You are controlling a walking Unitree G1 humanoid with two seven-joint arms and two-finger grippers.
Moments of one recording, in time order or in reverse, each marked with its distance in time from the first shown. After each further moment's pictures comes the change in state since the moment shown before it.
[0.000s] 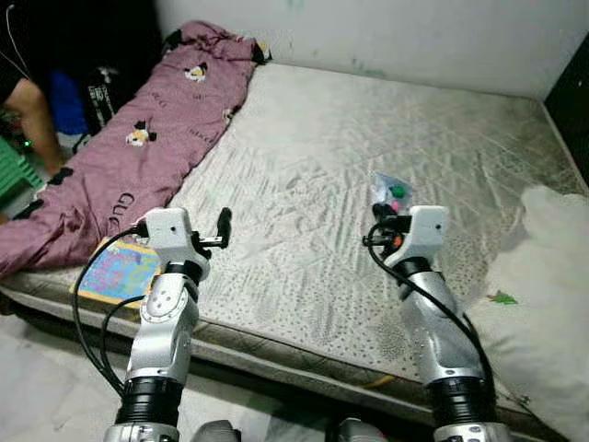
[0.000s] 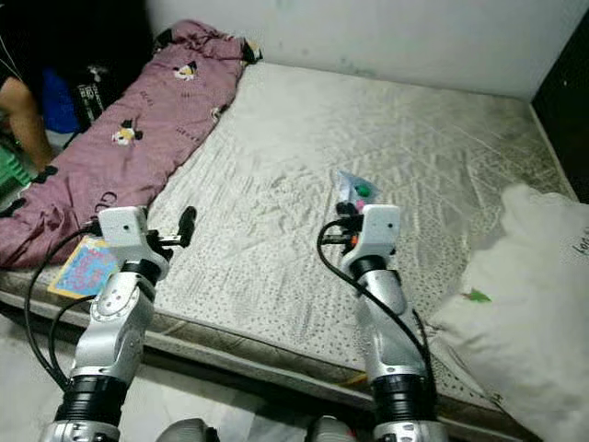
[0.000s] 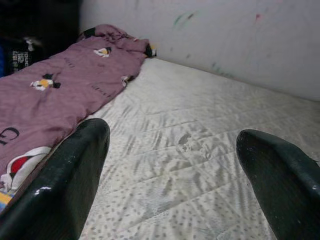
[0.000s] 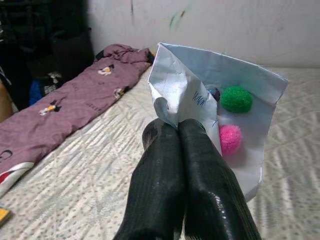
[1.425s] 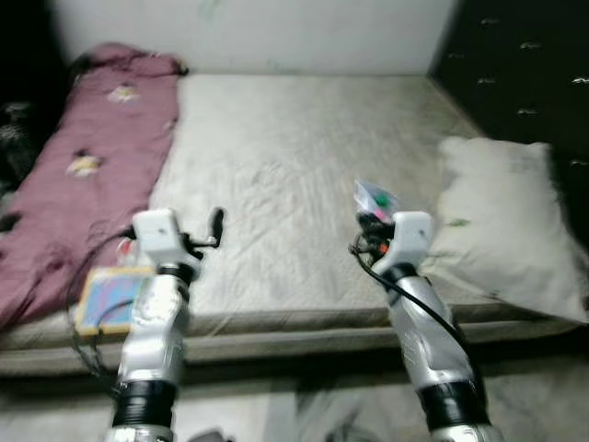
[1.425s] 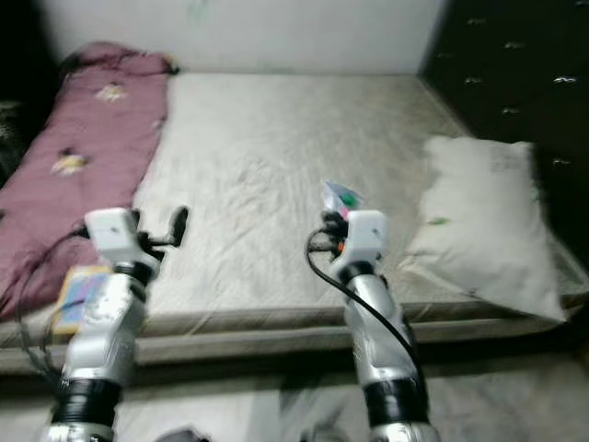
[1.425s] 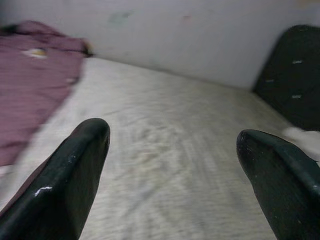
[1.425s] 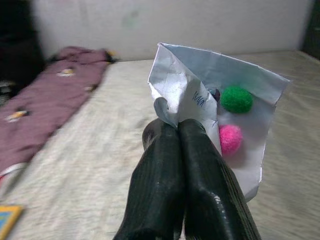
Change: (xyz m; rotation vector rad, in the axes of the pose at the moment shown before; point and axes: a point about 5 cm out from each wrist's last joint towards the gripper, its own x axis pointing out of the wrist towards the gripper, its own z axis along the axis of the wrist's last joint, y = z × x) left arm 0.000 -0.001 0.003 -0.051 -0.030 -0.031; right arm 0.000 0.005 -0.009 0.002 0.043 0.034
